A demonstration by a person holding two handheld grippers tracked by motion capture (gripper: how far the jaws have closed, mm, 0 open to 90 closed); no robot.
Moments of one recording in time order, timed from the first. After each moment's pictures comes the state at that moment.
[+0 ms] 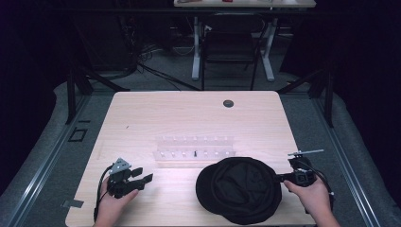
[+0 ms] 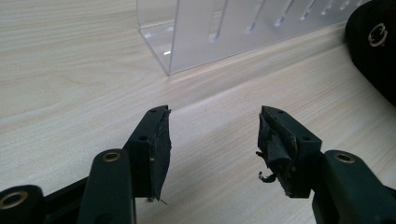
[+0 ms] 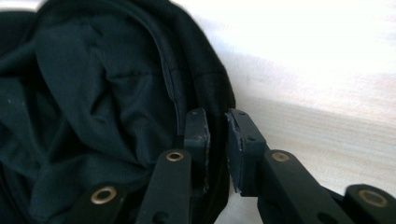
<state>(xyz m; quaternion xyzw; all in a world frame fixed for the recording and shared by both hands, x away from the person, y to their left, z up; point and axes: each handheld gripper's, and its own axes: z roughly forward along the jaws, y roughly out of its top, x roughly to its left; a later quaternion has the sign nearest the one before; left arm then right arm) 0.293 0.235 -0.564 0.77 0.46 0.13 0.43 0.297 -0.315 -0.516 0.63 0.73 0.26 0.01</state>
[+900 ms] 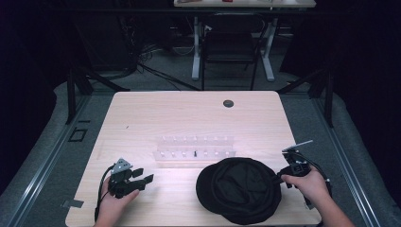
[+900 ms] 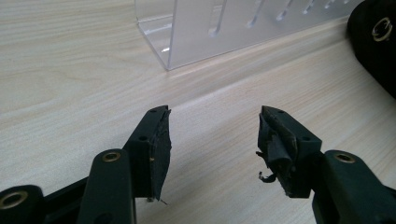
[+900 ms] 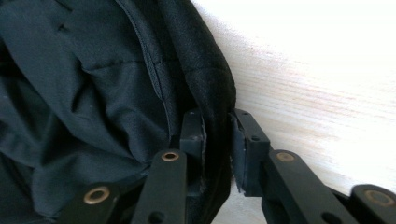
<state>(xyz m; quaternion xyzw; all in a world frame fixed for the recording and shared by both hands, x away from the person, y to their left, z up) 0.294 0.233 -0.566 0.77 0.47 0.12 0.42 0.329 -0.319 -0.528 0.64 0.73 0.18 -0.11</state>
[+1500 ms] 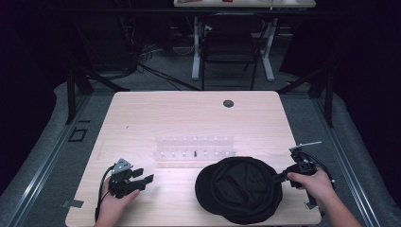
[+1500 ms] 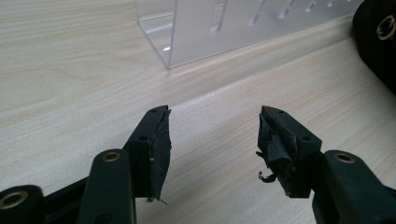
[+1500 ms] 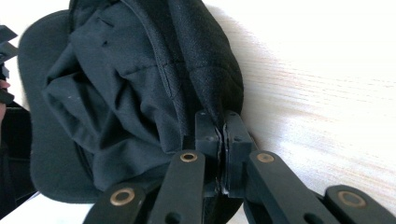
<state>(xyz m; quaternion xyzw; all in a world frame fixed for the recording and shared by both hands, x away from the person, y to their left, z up) 0.294 0.232 -0.567 0.77 0.47 0.13 0.42 0.326 -0.337 -0.522 0.65 0.69 0.25 -0.18</state>
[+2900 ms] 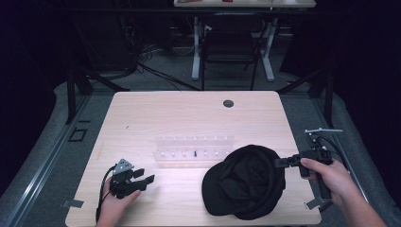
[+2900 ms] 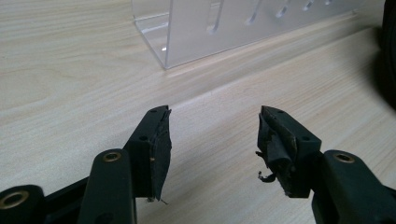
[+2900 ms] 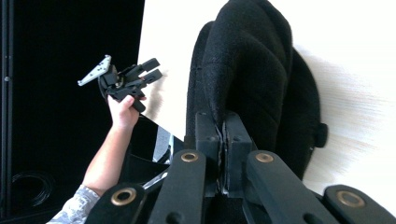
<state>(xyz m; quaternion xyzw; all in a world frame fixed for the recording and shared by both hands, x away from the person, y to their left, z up) 0.293 0.230 -0.567 0.77 0.47 0.12 0.42 0.309 -0.334 -0.430 0.61 0.64 0.39 -0.25</state>
